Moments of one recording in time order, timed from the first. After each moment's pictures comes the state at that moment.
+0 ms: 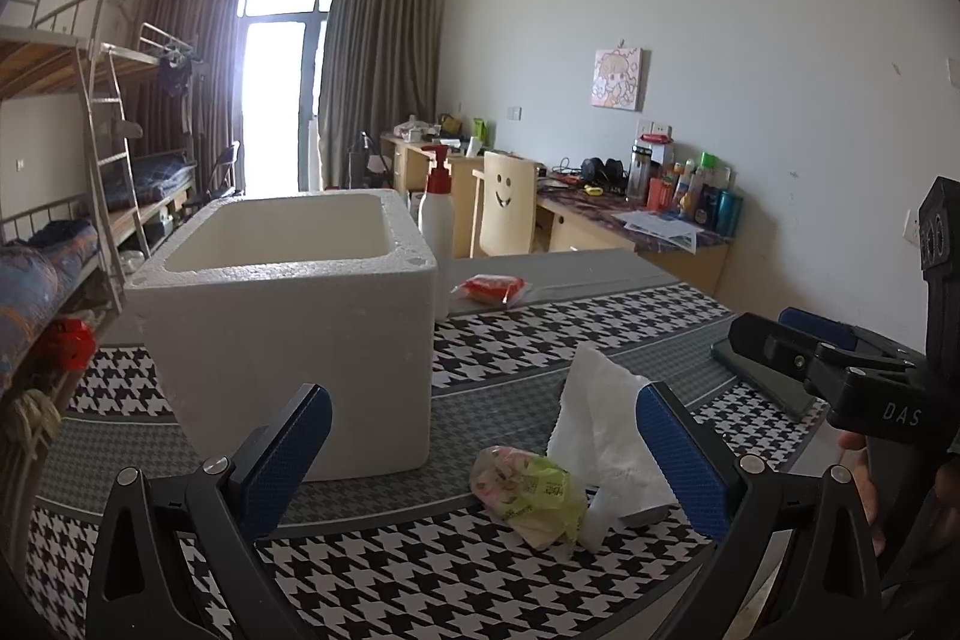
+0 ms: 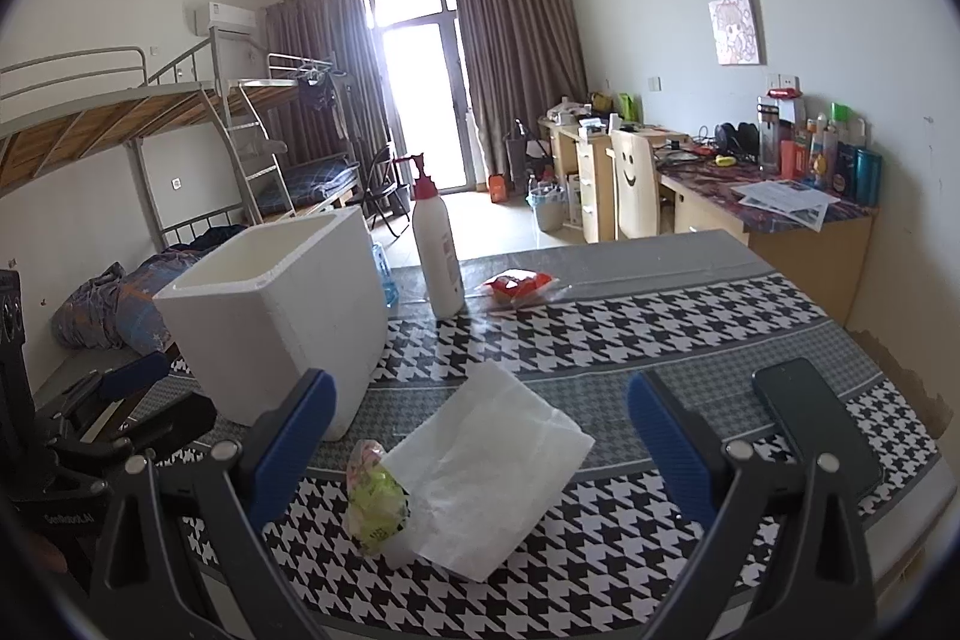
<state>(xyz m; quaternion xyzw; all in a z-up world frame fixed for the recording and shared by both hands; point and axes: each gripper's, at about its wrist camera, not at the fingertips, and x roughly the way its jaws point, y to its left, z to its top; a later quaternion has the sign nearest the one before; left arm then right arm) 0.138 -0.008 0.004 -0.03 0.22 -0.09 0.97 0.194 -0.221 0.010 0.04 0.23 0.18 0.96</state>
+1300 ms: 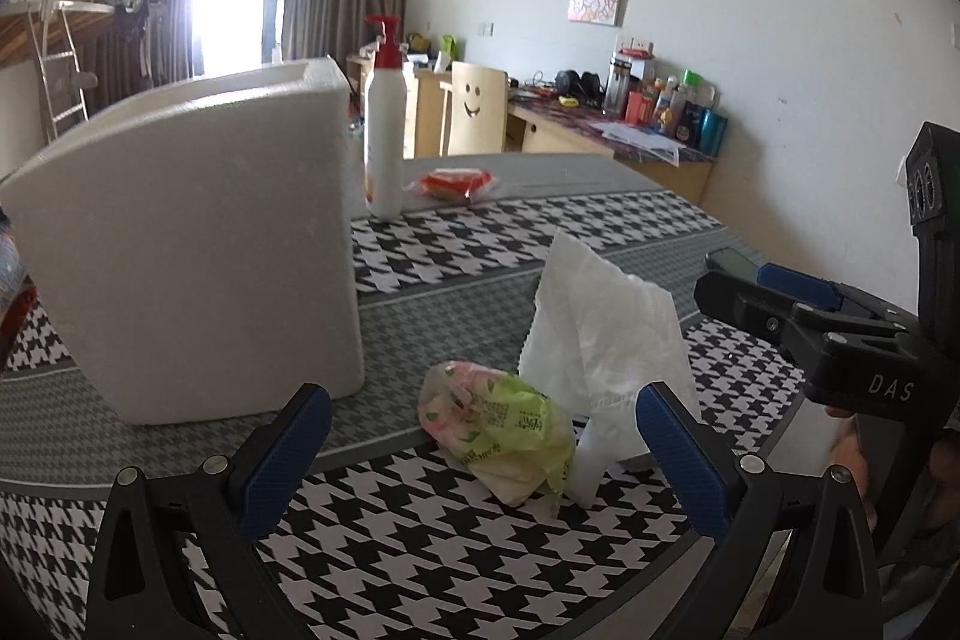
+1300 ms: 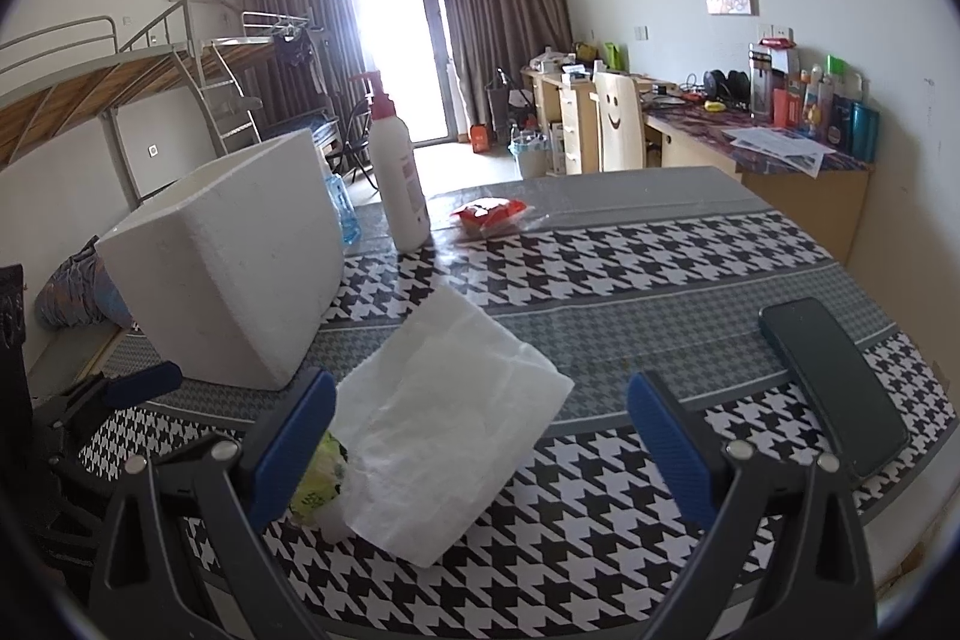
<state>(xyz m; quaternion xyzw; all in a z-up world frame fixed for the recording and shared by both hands) 0.173 -0.034 -0.049 -0.02 0.32 -0.13 0.94 0.213 -0.220 -0.030 0.04 0.29 0.16 0.94</state>
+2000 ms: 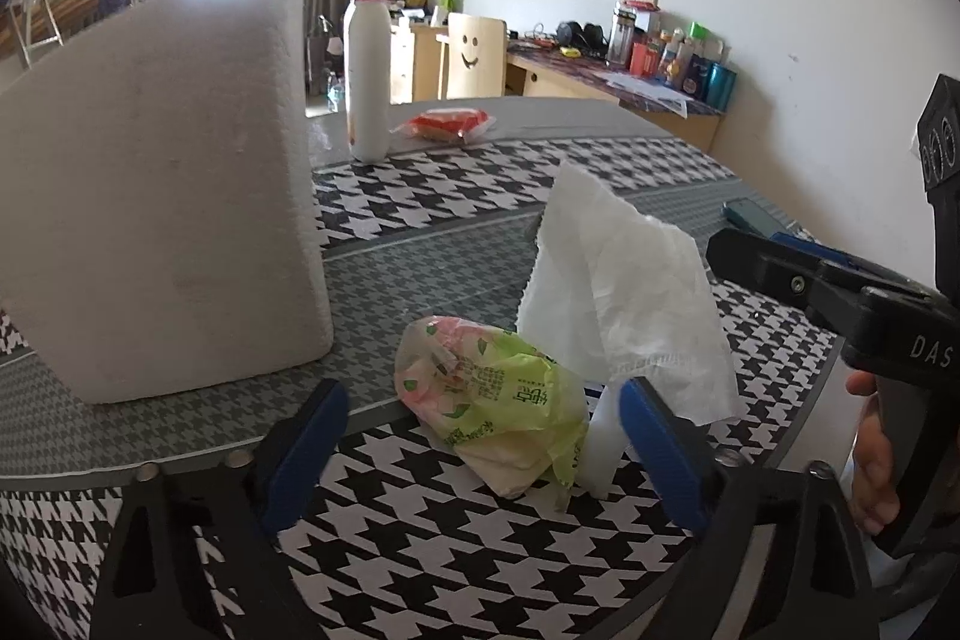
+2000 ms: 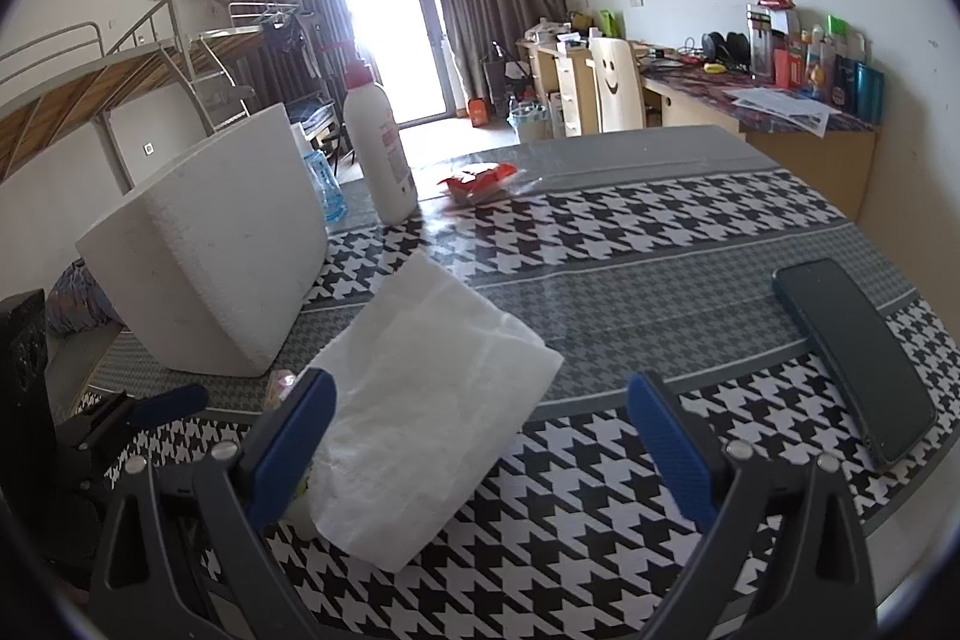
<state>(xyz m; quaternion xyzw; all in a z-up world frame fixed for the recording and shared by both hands) 0.201 -0.057 -0.077 -0.01 0.37 -0.13 0.92 0.228 -0.228 -0.048 0.06 0.32 0.16 0.93</state>
